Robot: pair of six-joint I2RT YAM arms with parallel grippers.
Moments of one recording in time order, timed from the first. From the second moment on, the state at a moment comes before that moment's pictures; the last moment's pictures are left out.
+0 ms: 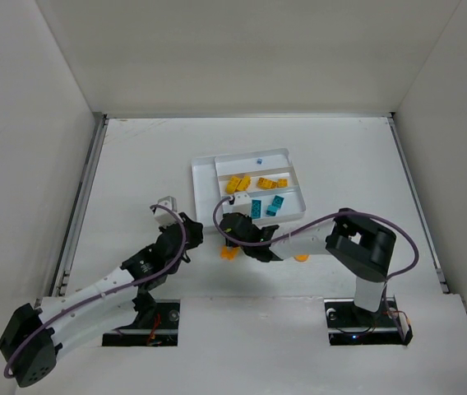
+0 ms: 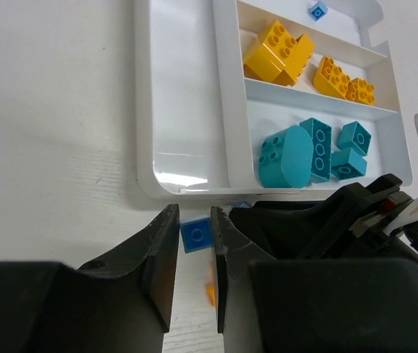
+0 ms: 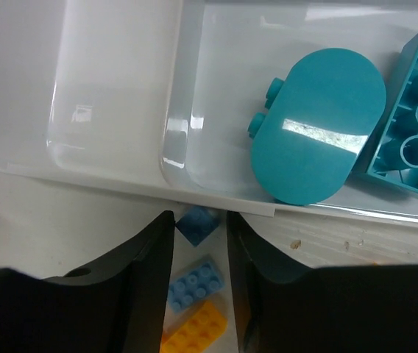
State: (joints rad) left arm -0.83 0.71 0.29 -0.08 -0.58 -0.85; right arm 1.10 1.84 0.96 0.12 0.53 0.66
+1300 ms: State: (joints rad) left arm -0.52 1.98 1.19 0.35 -0.35 -0.71; right arm 1.09 1.30 0.57 0.12 0.58 0.73
